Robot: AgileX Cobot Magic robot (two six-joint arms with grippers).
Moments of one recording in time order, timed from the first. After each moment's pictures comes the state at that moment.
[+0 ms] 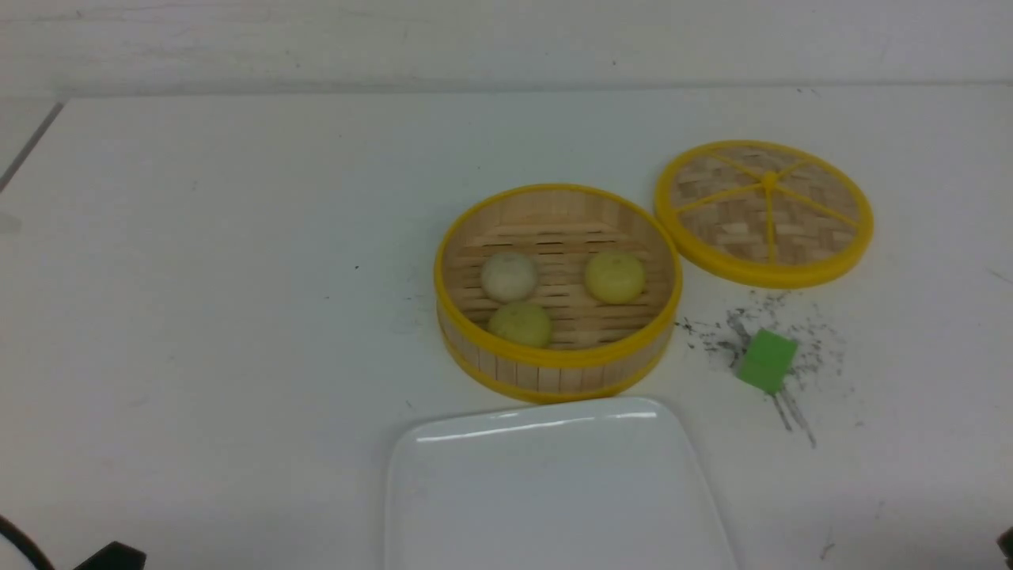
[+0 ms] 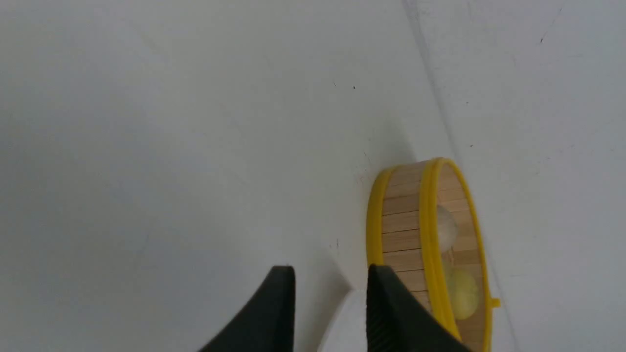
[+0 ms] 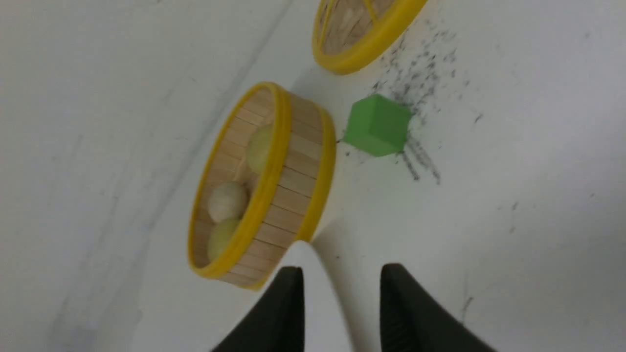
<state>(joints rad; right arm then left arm) 0.07 -0.01 0.02 0.65 0.37 0.45 0.01 -0.01 0.03 -0.42 0.39 -0.77</state>
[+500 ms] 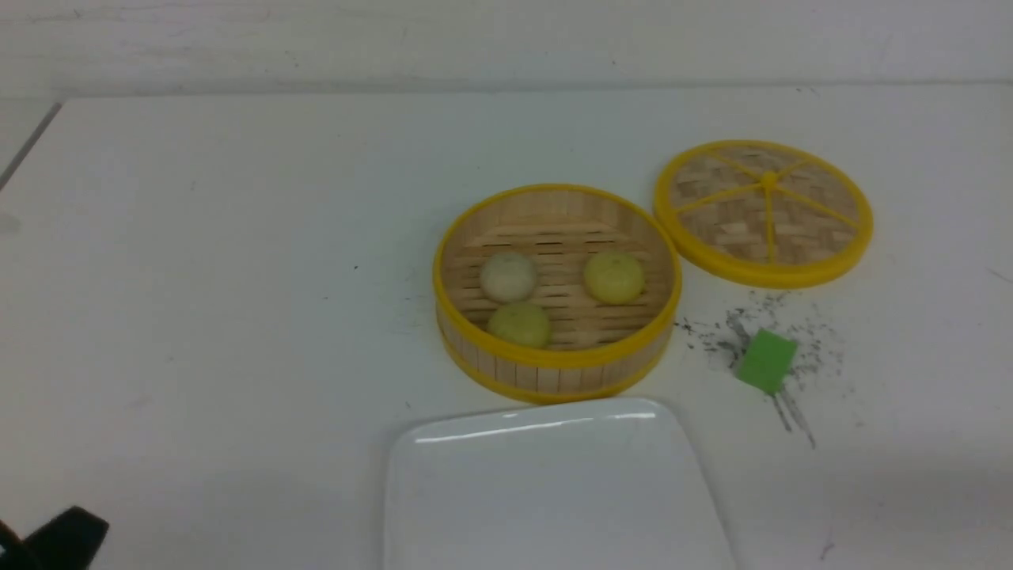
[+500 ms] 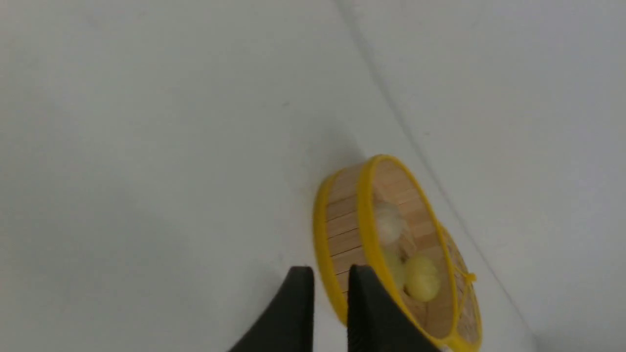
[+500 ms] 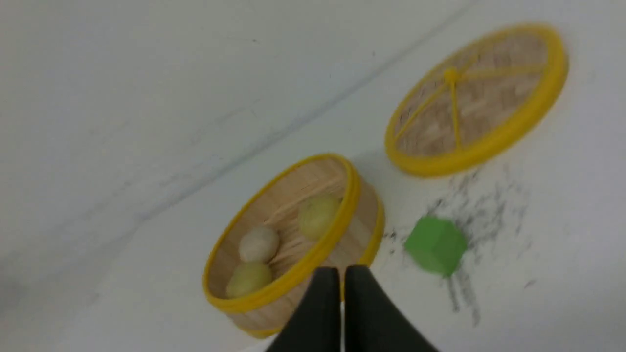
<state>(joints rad) 0.07 0.05 -0.26 0.48 0.45 0.16 0.01 0.01 -0.20 -0.39 0.51 -0.58</state>
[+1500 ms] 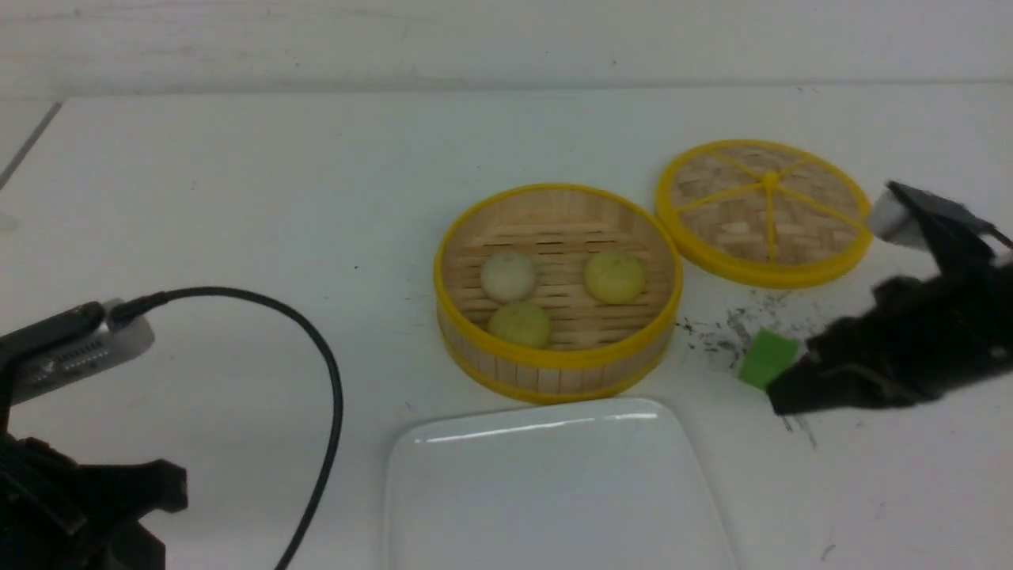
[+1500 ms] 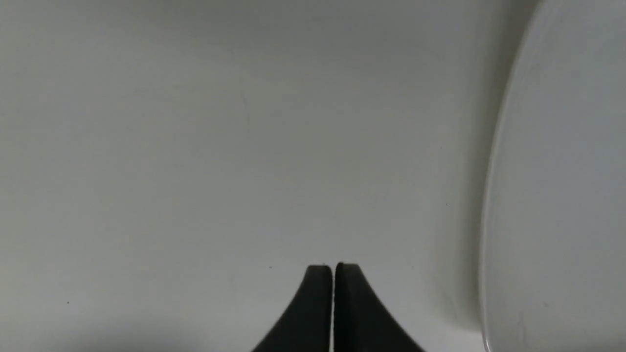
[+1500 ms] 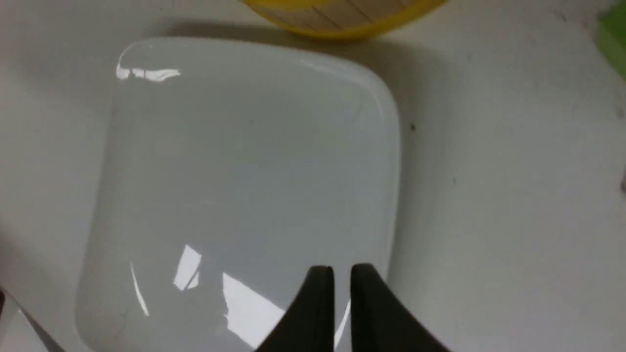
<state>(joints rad) 0.20 1.45 -0.96 0.75 0.86 -0.46 0.01 0.99 -0.66 -0.28 1.02 -0.08</state>
